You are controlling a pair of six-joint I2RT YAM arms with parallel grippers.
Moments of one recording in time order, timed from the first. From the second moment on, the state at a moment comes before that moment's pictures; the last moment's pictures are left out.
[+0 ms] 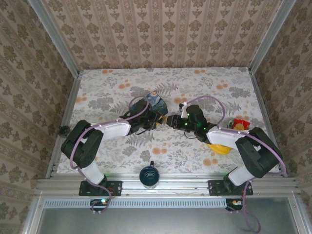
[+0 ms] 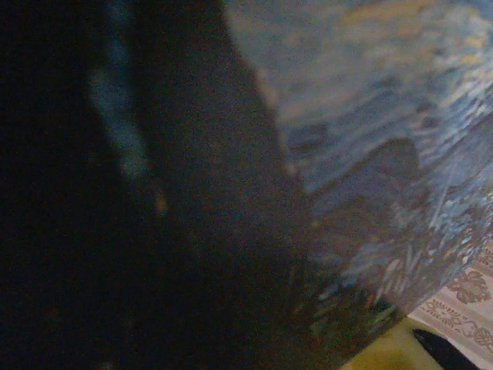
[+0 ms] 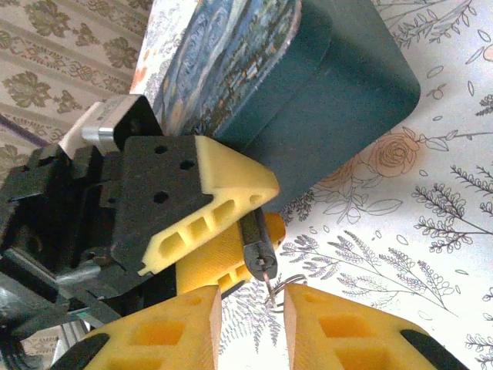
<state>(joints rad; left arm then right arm) -0.69 1.68 0.88 0.07 0.21 -1.60 0.54 1.53 0.67 0.35 -0.33 0.78</state>
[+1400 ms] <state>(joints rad) -0.69 1.68 0.88 0.08 0.21 -1.59 0.56 1.59 0.68 0.37 -0.30 0.79</state>
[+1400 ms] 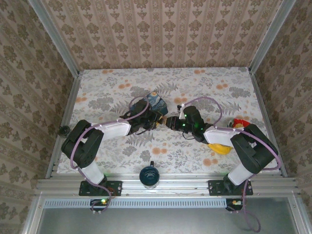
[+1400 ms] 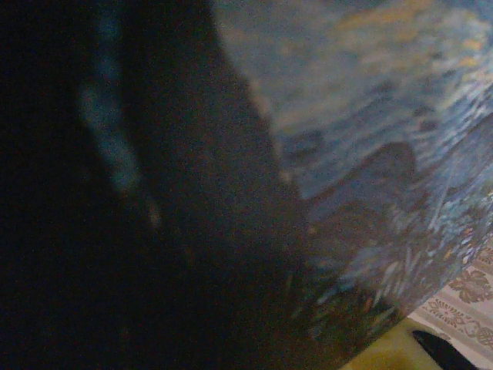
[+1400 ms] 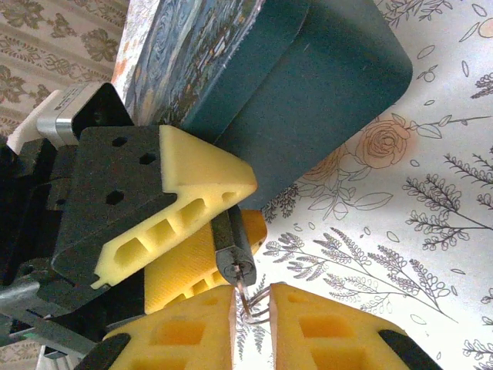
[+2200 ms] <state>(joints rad) -0.69 1.69 0.88 0.08 0.19 -1.57 0.54 1.69 0.68 0.51 -0.41 0.93</state>
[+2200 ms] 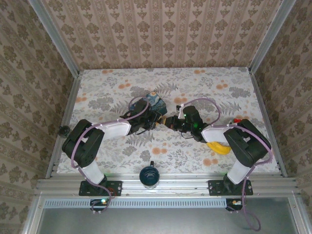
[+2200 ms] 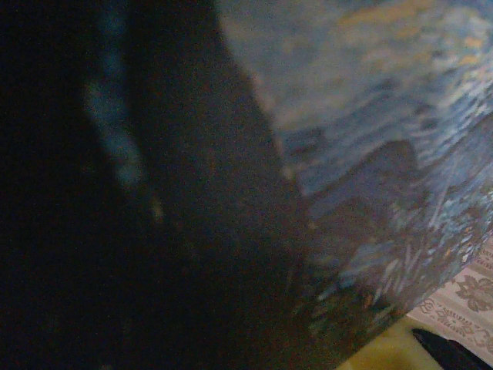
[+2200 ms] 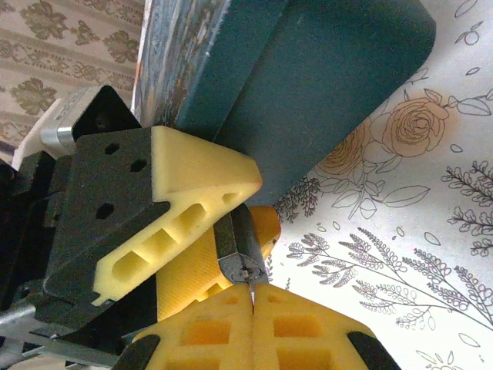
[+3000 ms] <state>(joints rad) -0.68 1.70 0.88 0.07 0.18 -1.56 0.53 1.73 0.73 0.46 -0.48 0.96</state>
